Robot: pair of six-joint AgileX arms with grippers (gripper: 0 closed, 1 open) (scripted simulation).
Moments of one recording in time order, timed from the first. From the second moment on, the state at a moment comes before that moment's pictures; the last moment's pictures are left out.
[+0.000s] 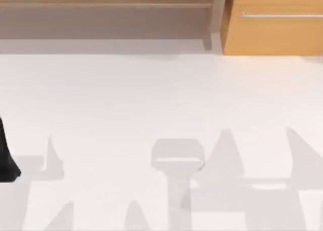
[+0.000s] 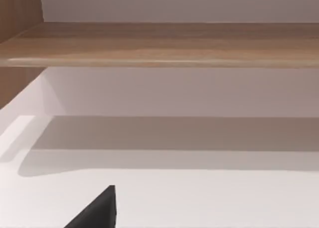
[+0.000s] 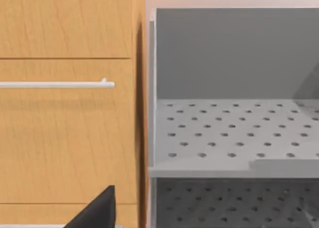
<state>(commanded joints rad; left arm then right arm) 0.00 0.00 0.00 0.00 0.00 0.00 -0.46 1.15 0.60 0.56 -0.45 0.02</state>
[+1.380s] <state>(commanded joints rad) 0.00 0.00 0.00 0.00 0.00 0.00 -0.01 2.00 0.88 1.11 0.02 -1.18</state>
